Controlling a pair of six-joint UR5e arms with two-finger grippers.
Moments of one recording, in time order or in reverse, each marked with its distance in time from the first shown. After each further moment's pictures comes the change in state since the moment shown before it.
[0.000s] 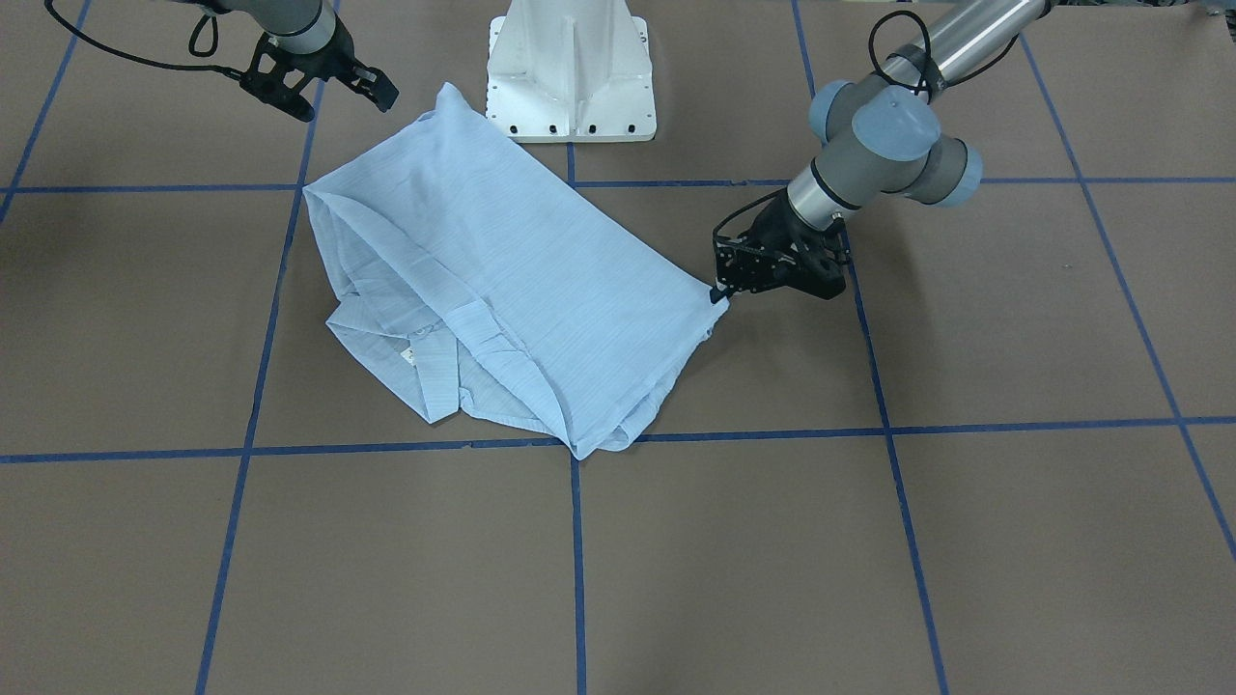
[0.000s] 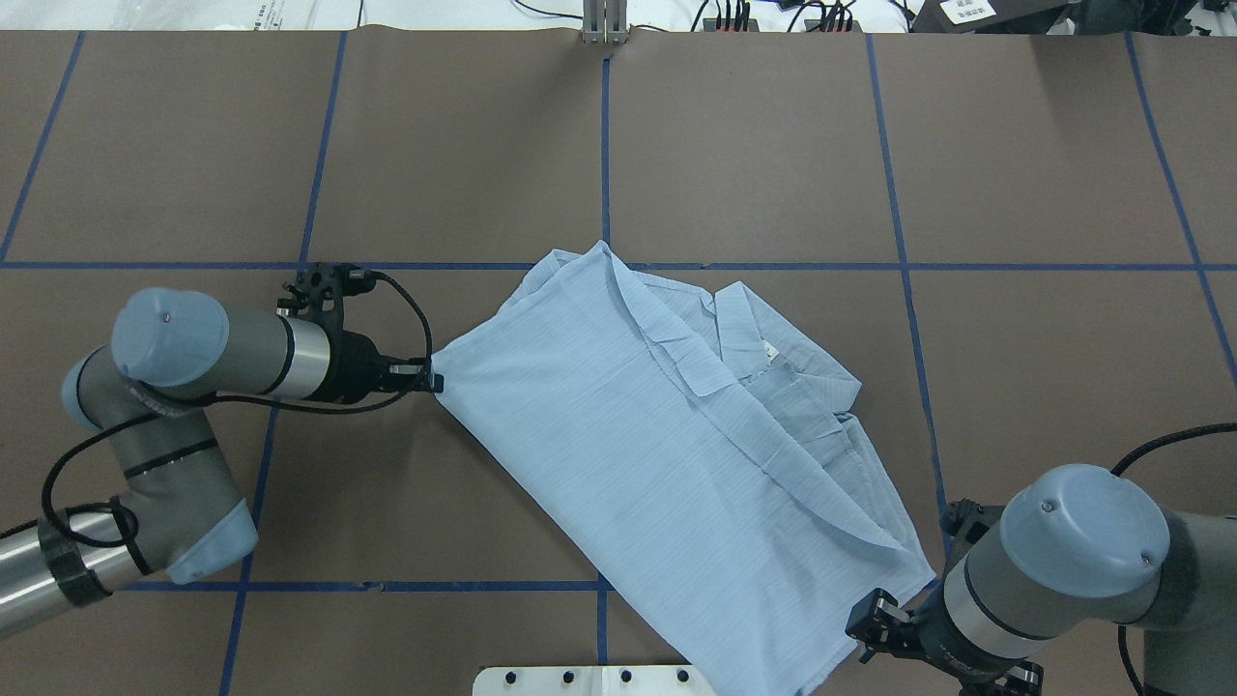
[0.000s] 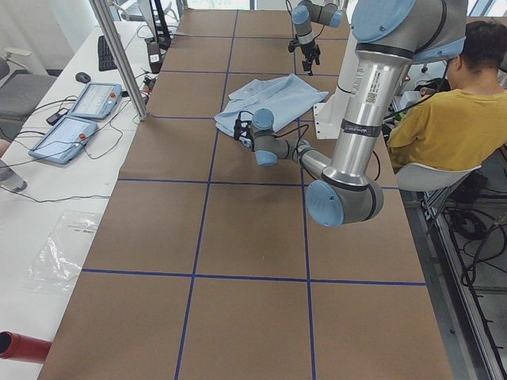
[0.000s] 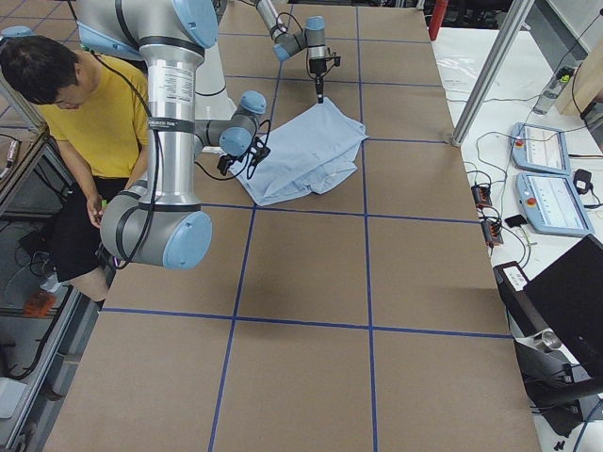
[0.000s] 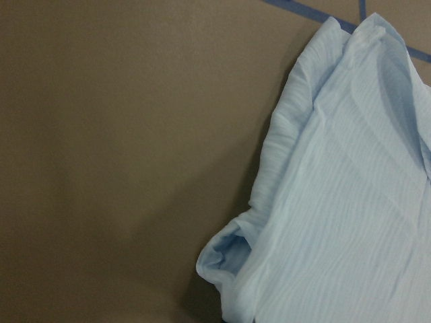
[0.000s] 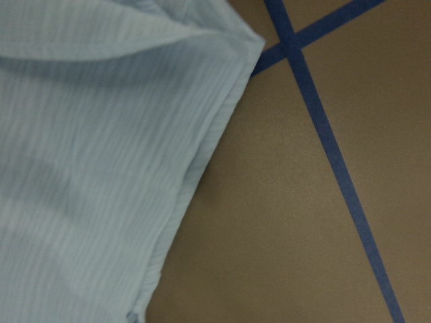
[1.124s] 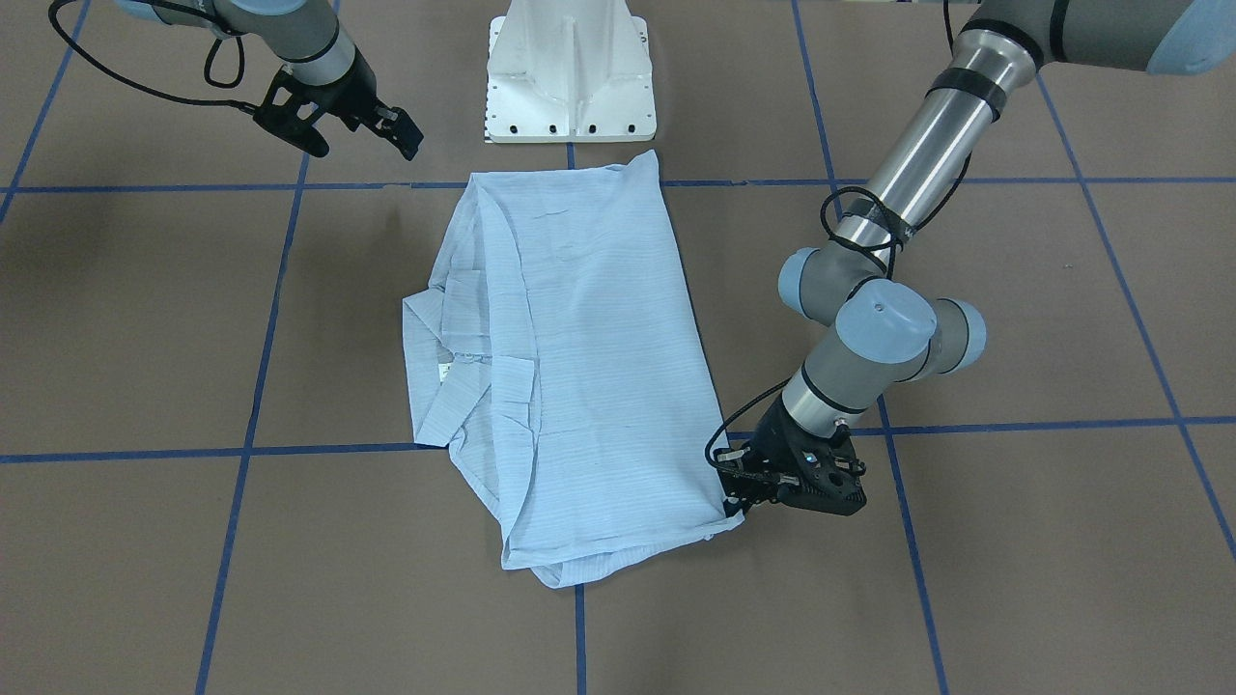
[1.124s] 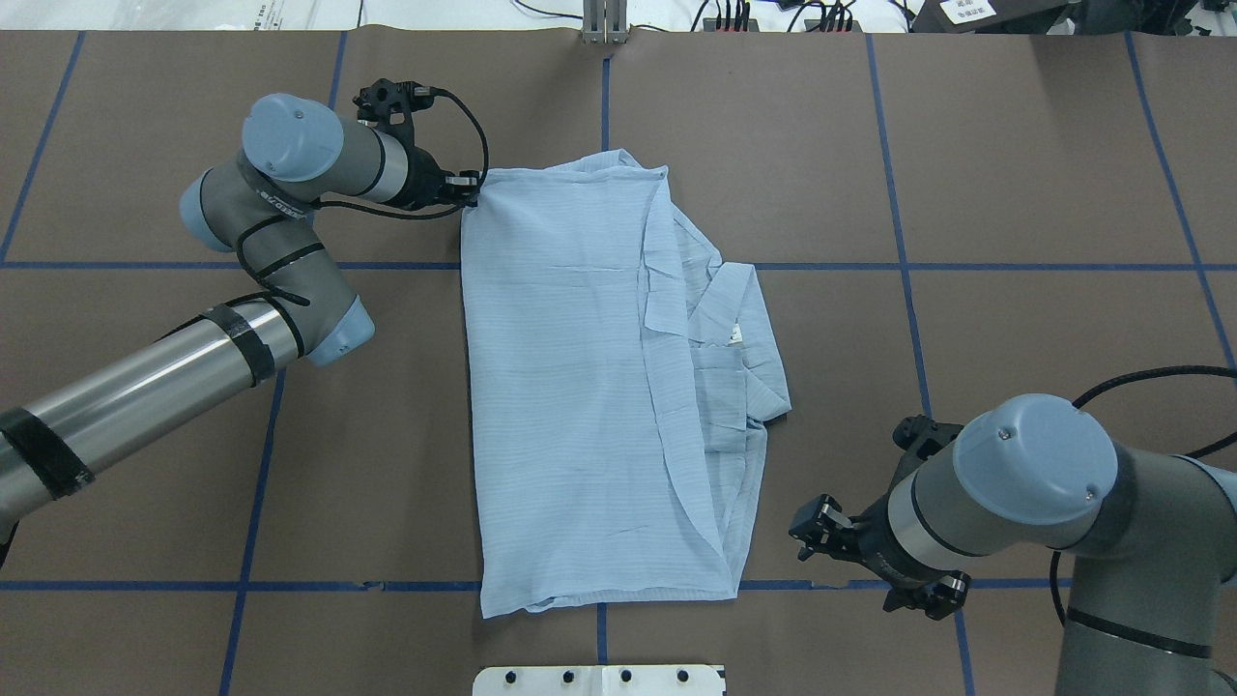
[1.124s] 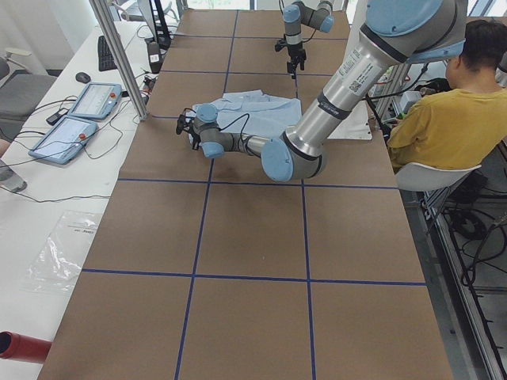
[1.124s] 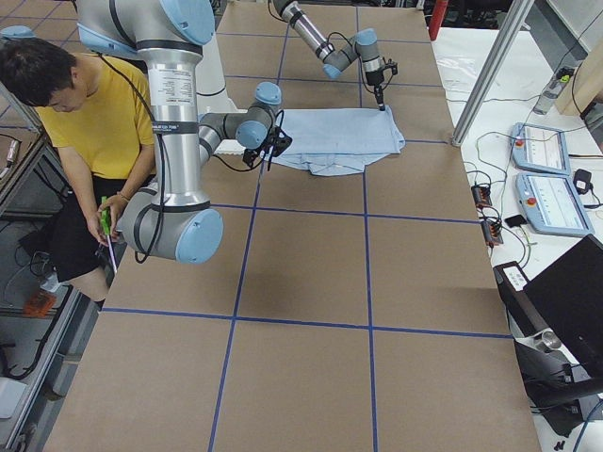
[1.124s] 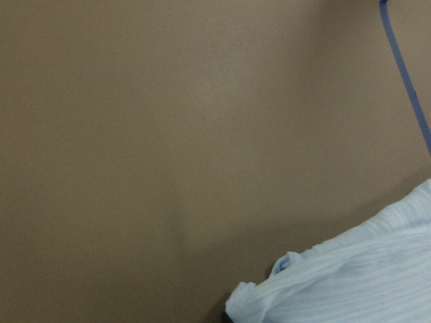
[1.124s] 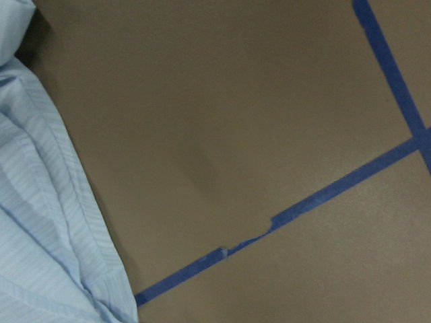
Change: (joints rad) left arm -0.191 -0.468 0.649 -0.104 0.038 0.144; right arm 0.093 0.170 -0.084 0.002 -0.107 -0.041
